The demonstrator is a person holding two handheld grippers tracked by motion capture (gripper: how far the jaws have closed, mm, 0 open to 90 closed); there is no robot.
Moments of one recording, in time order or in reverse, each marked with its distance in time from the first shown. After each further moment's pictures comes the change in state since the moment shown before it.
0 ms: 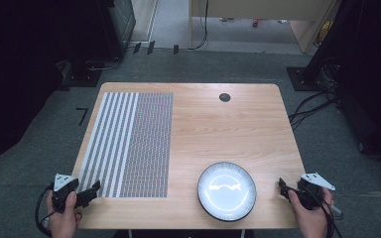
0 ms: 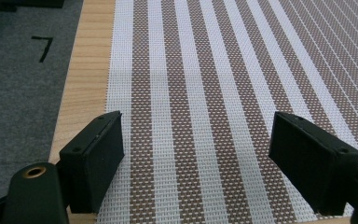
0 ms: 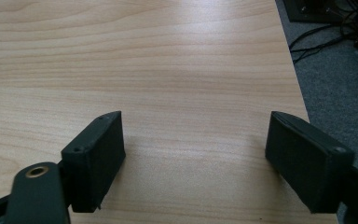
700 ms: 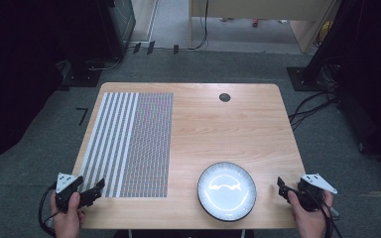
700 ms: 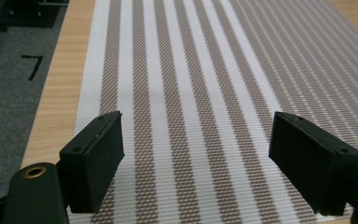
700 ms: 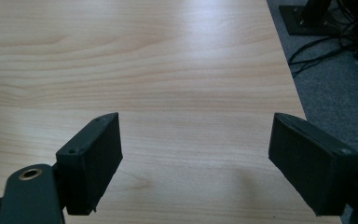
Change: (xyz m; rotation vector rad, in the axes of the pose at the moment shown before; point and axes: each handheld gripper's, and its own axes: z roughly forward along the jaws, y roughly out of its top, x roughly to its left) left arm -0.021 0.007 -0.009 -0.067 -0.040 0.023; right arm 0.013 0.006 -0.018 -0.064 0.011 0.027
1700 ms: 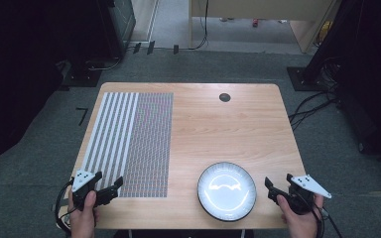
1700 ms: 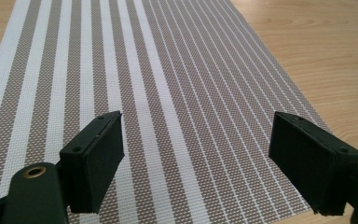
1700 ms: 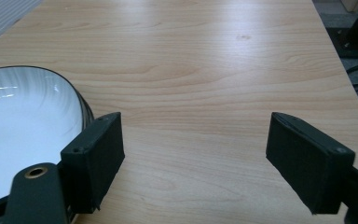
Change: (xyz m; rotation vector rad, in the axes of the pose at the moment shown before) left arm -0.051 0.016 -0.002 -0.030 -0.133 0.033; right arm 0.039 0.009 -0.023 -0.072 0.147 -0.015
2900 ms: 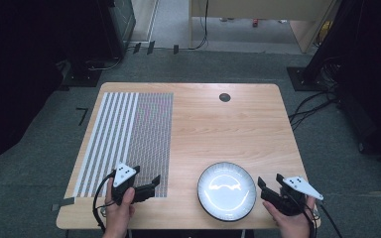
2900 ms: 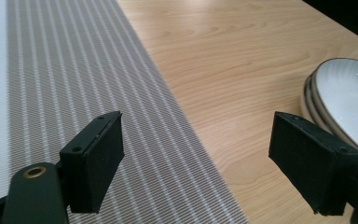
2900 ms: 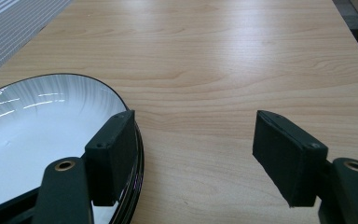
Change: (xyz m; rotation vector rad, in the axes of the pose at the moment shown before) left arm -0.098 0.020 0.031 0.002 -0.174 0.106; right arm 0.027 0.003 -0.003 -0.009 0.019 0.013
